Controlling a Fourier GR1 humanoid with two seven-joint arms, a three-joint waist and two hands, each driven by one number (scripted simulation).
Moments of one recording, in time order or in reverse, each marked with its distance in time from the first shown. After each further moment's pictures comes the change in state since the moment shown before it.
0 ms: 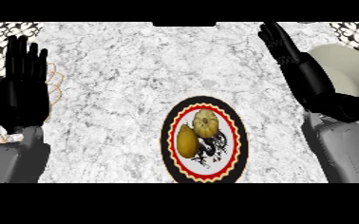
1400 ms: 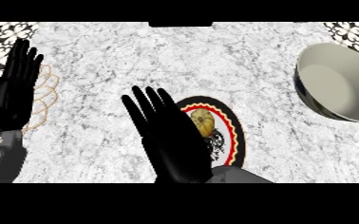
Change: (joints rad) left arm 0.034 0.155 -0.009 0.094 -0.069 -0.211 0.008; right arm -0.211 0.293 0.665 -0.196 0.824 0.100 0.911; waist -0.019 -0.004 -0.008
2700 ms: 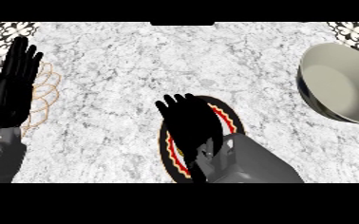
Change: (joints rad) left arm -0.020 -0.020 0.042 0.031 -0.016 -0.054 -0.005; right arm -0.057 -0.030 -0.140 0.099 -0.292 0.540 0.189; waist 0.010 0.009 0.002
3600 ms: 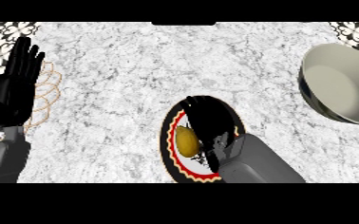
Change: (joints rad) left arm -0.011 -0.060 0.056 0.013 -0.067 -0.053 0.007; right arm 0.159 -0.029 -0.040 0.124 0.288 -0.001 -0.238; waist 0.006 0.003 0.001
